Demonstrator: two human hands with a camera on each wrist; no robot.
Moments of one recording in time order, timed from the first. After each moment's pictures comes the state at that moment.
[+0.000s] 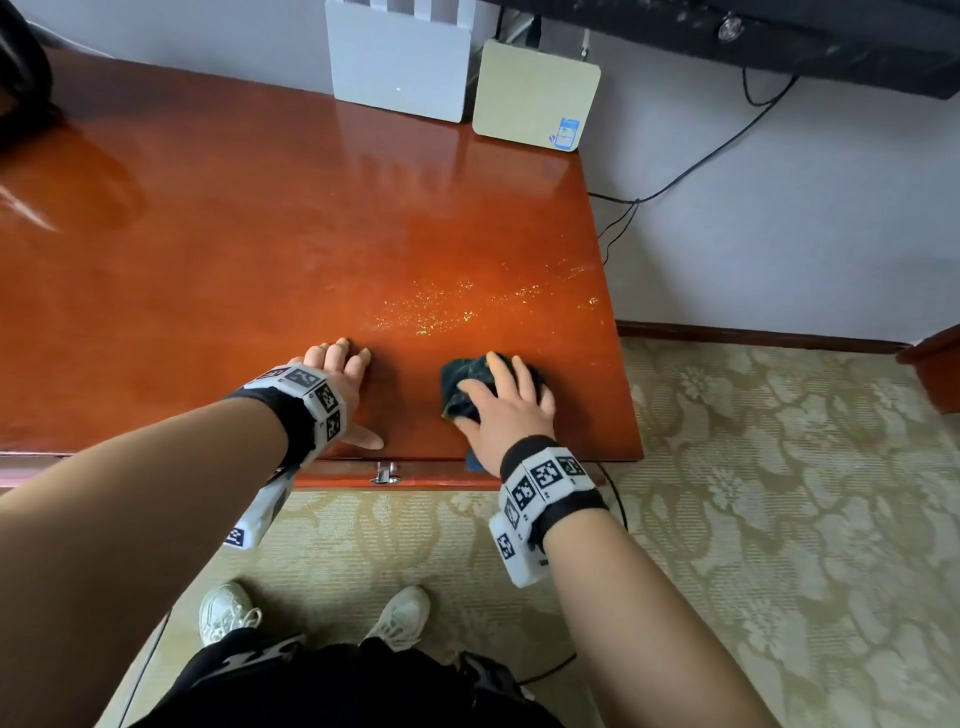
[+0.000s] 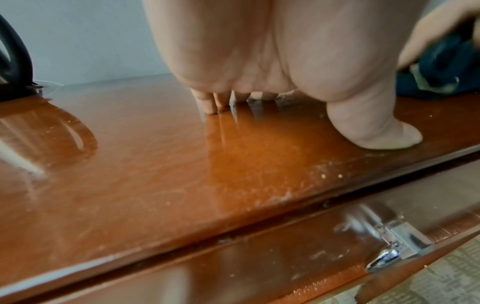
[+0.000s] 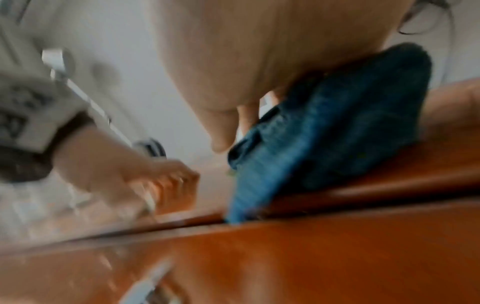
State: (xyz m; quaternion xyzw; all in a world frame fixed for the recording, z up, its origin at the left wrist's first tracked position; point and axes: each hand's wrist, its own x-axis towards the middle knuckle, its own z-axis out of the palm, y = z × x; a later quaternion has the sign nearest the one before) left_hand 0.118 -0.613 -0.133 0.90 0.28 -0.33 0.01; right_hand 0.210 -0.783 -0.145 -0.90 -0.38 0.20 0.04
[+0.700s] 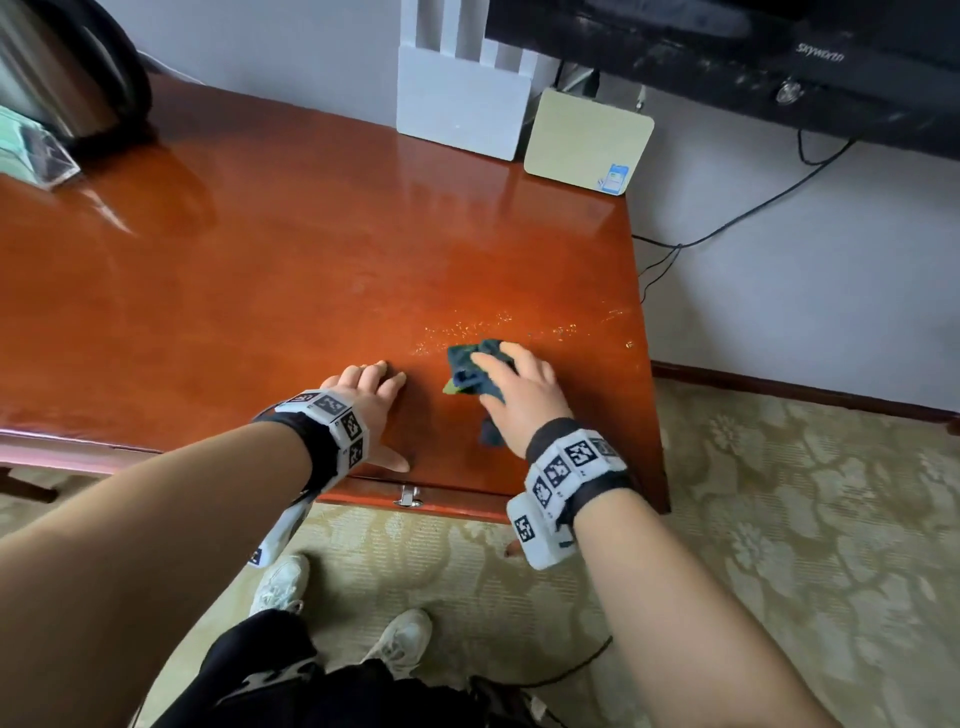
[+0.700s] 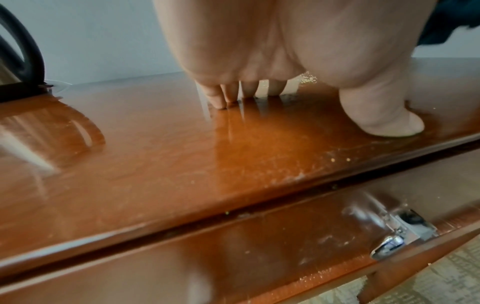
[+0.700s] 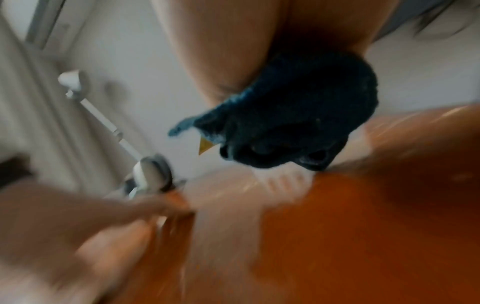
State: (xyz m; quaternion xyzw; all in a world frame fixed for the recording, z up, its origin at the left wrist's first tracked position) left_hand 0.110 -0.607 -0.131 0.91 0.27 -0.30 0.04; right_hand 0.241 -0.746 -0.123 -0.87 -0.45 0.16 0.10
